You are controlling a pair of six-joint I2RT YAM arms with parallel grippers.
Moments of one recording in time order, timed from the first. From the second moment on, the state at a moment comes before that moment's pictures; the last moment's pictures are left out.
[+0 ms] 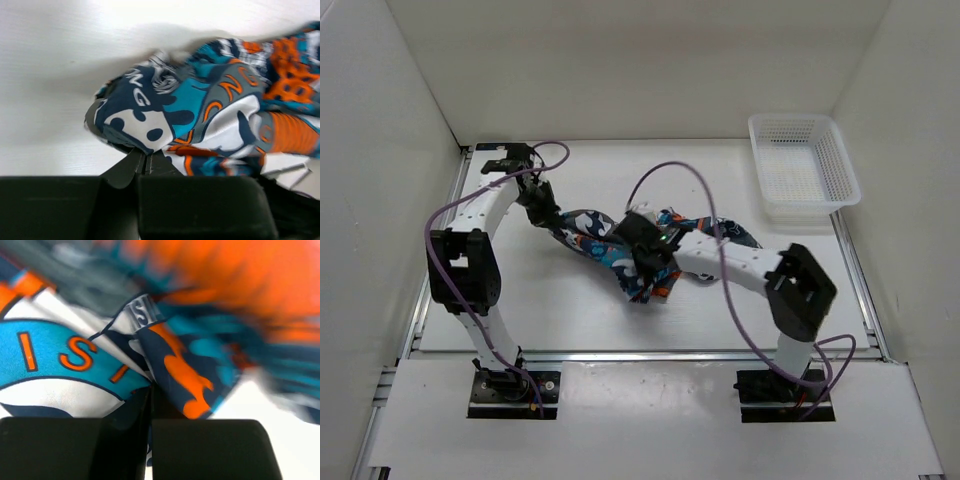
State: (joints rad) left arm -0.06 1.82 1.50 -0.94 0.28 -0.41; right arm 1.04 1.85 1.36 -0.65 0.31 0.53
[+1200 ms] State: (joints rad) left arm -0.07 1.31 1.25 -1.00 0.14 -0.51; right arm 0.64 1.24 1.12 -0.71 0.15 0.47
